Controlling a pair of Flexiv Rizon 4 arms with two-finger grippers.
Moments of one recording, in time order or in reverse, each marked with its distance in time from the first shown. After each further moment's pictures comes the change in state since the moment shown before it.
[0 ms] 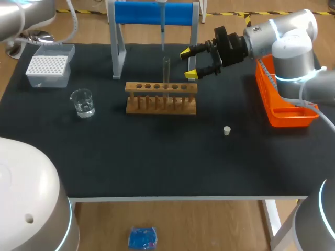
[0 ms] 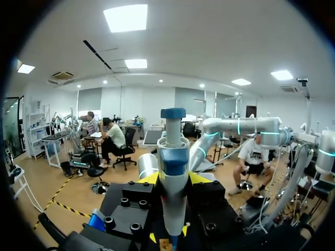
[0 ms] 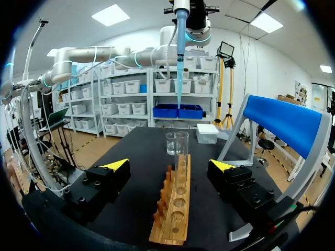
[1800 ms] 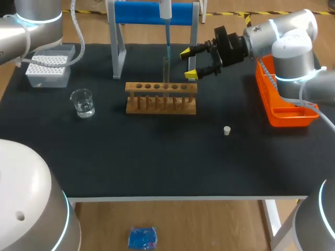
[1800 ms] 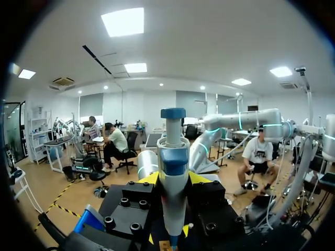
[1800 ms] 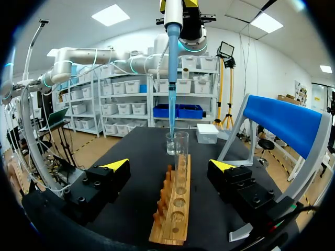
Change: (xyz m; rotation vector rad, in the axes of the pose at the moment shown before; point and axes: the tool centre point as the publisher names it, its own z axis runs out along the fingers) left arm 0.010 0.038 0.017 0.040 -0.023 0.030; right arm 0.000 0.000 0.000 0.000 0.000 0.000
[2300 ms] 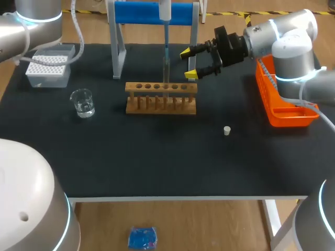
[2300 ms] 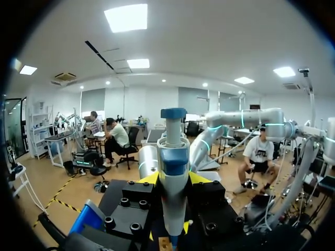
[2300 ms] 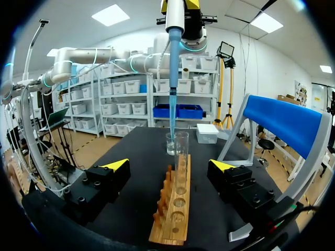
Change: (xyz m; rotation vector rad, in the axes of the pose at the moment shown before) left arm -0.004 0.006 0.001 -0.040 -0.016 -0.026; right arm 0.000 0.000 0.000 0.000 0.000 0.000
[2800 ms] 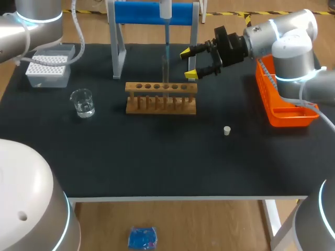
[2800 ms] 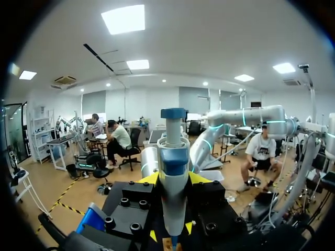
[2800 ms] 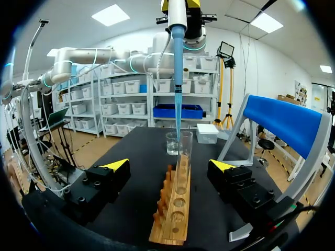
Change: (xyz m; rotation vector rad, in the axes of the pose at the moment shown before) left arm 0.000 -0.004 0.000 0.008 -0.013 0.037; right arm 0.000 0.000 0.000 0.000 0.000 0.000
